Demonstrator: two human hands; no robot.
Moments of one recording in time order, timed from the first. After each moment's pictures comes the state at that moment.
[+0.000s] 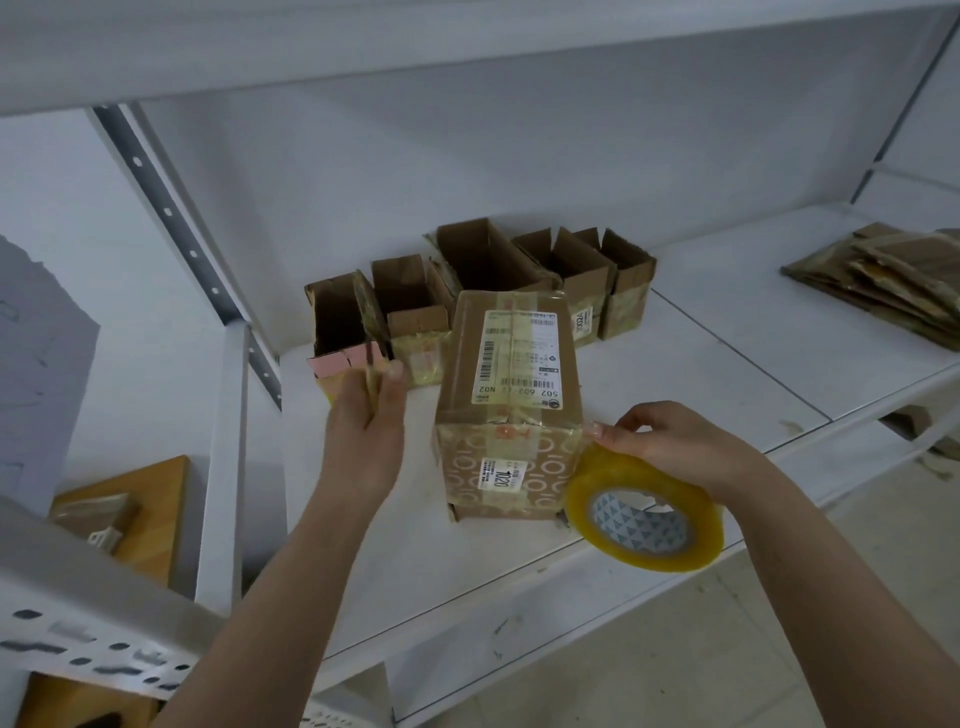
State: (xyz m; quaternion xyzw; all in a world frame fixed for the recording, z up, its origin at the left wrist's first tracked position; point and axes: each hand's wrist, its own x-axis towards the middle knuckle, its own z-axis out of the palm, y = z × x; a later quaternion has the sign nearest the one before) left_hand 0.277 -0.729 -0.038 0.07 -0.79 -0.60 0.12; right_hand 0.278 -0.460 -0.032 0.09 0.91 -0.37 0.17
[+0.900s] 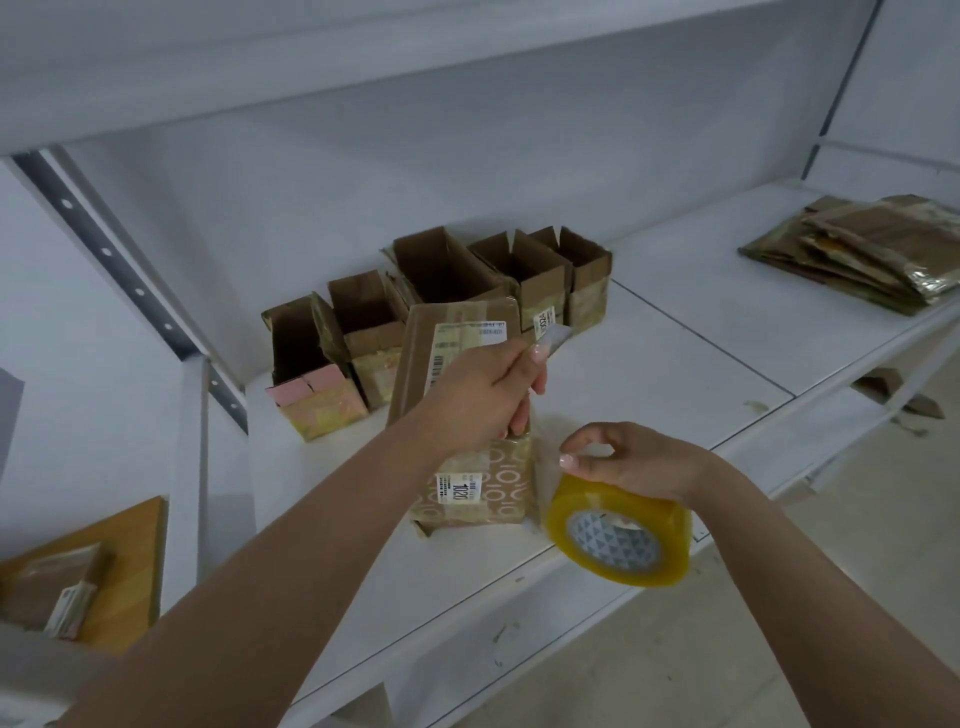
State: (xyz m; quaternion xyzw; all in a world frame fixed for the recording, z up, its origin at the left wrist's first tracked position) left_hand 0.236 -0.632 -0.003 -0.28 -0.86 -0.42 -0.05; right_hand 0.279 -0.438 -0.055 0.01 0.89 -0.40 0.24
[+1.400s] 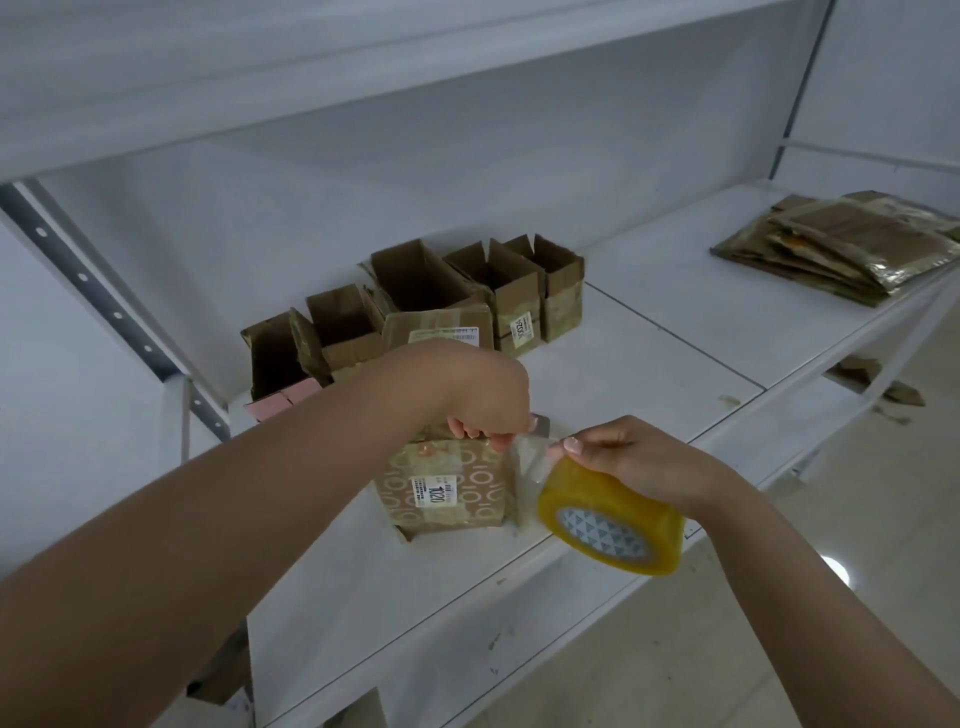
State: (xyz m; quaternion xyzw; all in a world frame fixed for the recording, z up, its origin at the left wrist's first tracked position) left_hand 0.232 -0.587 0.047 -0.24 -0.91 0.01 -0.33; right_hand 0.302 -0.427 -0.045 0.05 0.86 -0.48 0.17
